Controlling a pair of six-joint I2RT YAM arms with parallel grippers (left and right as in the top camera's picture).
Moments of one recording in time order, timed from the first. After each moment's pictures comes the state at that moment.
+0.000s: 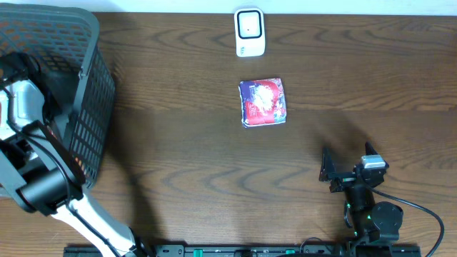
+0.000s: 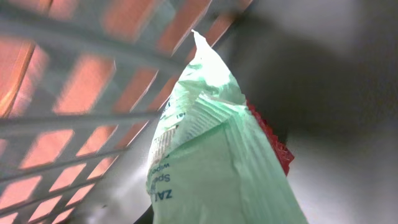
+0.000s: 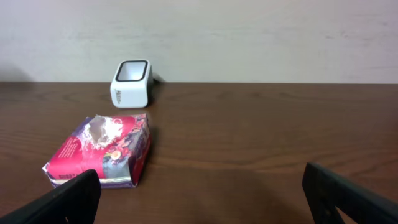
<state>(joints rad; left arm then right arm) 0.55 2.08 1.60 -0.76 -0.40 -0.02 -0.02 0.01 0.01 -0.06 -0.14 0.03</state>
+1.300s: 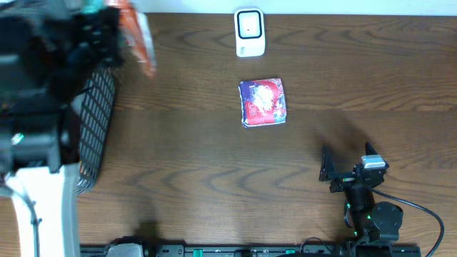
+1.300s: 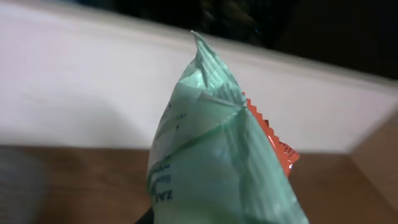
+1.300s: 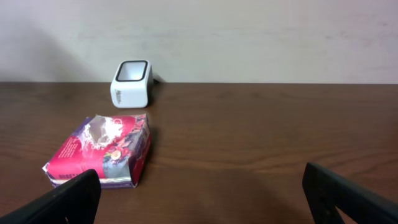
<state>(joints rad) 0.05 1.27 1.60 -0.56 0.40 -0.25 -0.02 0.01 0.01 -0.06 -0.14 0.03</state>
